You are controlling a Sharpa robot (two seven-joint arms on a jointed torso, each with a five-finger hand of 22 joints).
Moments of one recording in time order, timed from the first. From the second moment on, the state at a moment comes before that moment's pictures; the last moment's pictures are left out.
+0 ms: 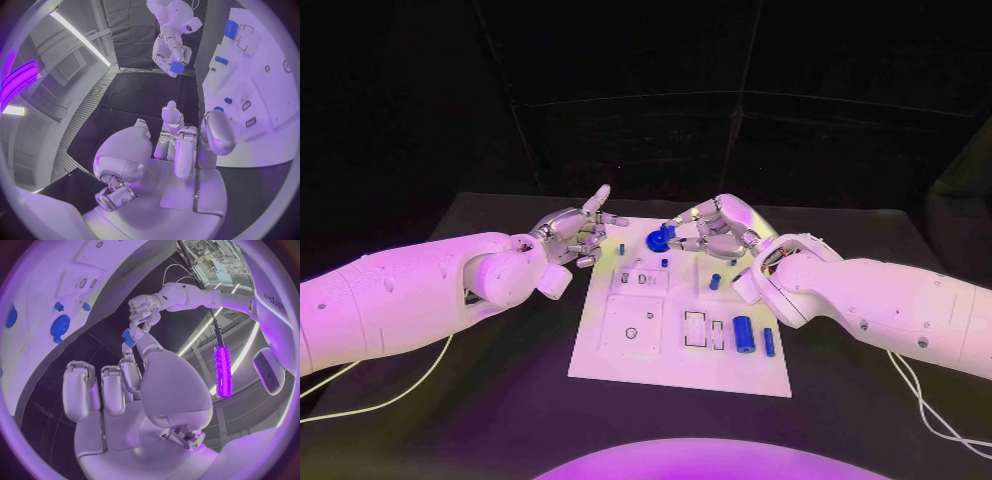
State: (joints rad) left arm 1.20 -0.84 -0.16 1.40 0.07 -0.03 0.20; left_hand 0.92 0.21 -0.25 0.28 0.05 1.04 0.10 0.24 0.15 1.20 0.02 1.06 0.71 1.47 -0.04 1.56 1.31 0.11 1.39 0.06 1.23 1.09; right arm 1.13 -0.69 -0.09 1.46 -0.84 -0.52 0.29; right_hand 1.34 -0.01 0.13 -0.10 0.36 1.12 0.11 0.07 0.07 1.40 0.02 1.29 1.31 1.47 -0.05 1.48 1.31 0.05 1.46 0.06 1.47 1.31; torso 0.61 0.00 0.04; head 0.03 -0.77
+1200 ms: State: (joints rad) left arm 1.26 -0.92 -0.16 1.49 0.09 -0.05 0.34; left_hand 0.97 0.21 -0.28 0.28 0.05 1.00 0.13 0.23 0.14 1.10 0.04 0.96 0.58 1.47 -0.04 1.52 1.31 0.11 1.32 0.07 1.14 0.97; right arm 1.11 -0.49 -0.09 1.22 -1.16 -0.35 0.10; right_hand 1.32 -0.01 0.14 -0.09 0.35 1.13 0.11 0.07 0.07 1.40 0.03 1.28 1.31 1.47 -0.05 1.48 1.31 0.05 1.46 0.06 1.47 1.31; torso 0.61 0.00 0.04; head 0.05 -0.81
